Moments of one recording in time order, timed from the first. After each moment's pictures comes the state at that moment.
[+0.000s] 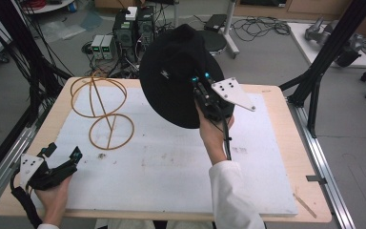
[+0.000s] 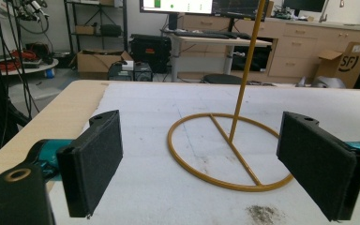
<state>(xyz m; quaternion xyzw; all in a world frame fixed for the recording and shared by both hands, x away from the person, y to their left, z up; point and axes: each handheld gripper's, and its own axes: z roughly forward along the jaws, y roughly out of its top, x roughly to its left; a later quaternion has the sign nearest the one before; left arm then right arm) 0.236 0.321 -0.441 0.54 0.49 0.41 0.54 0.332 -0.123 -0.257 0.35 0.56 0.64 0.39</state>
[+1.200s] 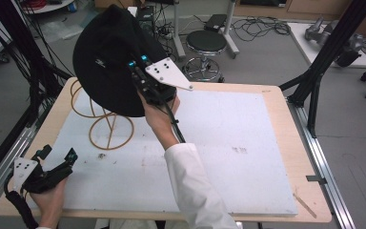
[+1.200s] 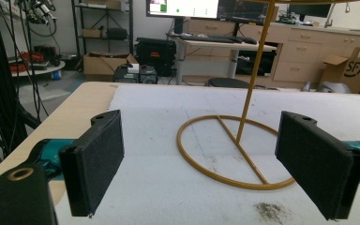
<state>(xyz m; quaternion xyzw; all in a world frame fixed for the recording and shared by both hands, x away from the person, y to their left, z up) 0.229 0.329 -0.441 0.53 0.50 0.42 0.54 0.348 0.000 -0.228 0.26 0.57 0.70 0.34</state>
